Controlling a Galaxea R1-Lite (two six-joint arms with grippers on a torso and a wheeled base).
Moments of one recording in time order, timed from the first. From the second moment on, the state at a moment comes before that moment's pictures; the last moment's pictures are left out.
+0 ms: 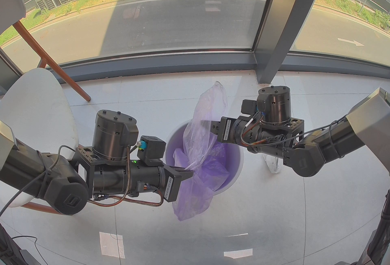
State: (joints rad) left arm -0.61 1.79 -0.77 -0.49 -0.29 -0.06; right arm 0.62 2.10 -1.15 -0.64 0.07 0.47
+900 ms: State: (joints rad) left arm -0.58 1.82 -0.76 -0.55 -0.28 -0.13; right arm 0.54 2.10 -1.19 -0.65 0.04 0.45
